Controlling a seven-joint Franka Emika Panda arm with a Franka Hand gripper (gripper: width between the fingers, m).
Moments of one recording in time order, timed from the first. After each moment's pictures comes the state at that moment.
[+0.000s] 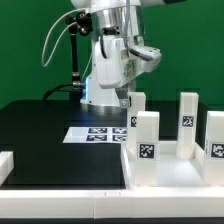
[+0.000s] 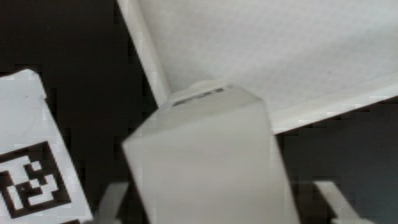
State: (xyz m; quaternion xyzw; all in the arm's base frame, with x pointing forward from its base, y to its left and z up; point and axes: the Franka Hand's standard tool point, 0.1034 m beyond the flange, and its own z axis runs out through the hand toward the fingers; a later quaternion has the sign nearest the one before) arm 0.477 0.004 0.106 -0.56 0.83 0.05 0.06
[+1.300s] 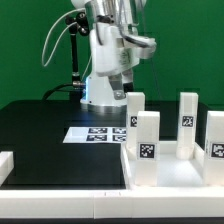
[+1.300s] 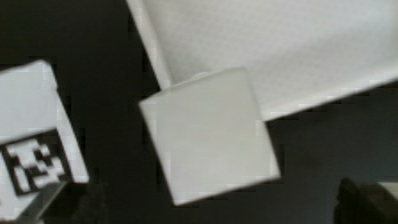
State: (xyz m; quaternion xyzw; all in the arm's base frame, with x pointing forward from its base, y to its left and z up) arm 0.475 0.003 0.120 -0.66 0.75 0.04 0.08
